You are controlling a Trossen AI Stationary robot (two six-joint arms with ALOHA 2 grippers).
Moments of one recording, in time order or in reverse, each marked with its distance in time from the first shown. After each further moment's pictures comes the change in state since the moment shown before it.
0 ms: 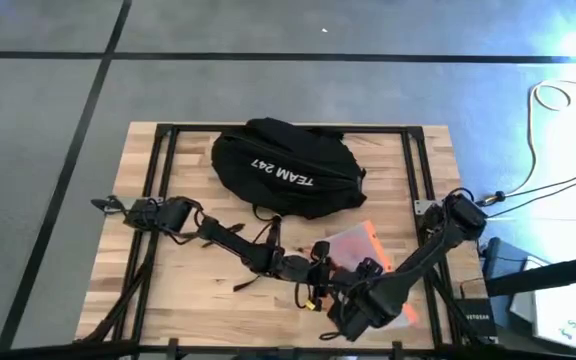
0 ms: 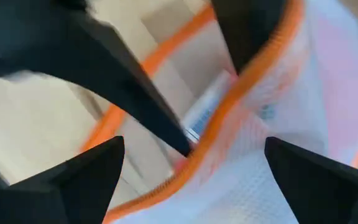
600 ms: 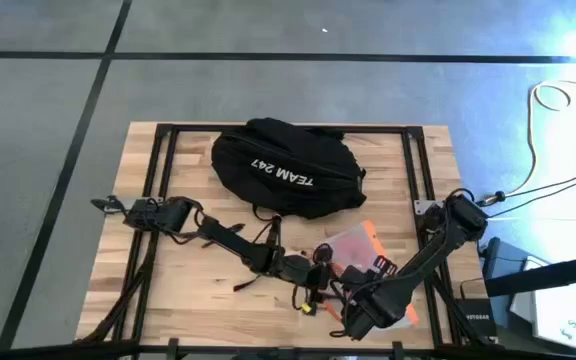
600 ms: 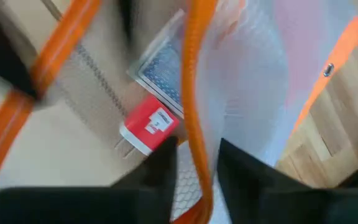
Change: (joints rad) left arm -0.001 0.000 0.000 0.003 0.240 -0.026; right arm 0.028 -0.002 0.000 -0.139 -0.119 0.008
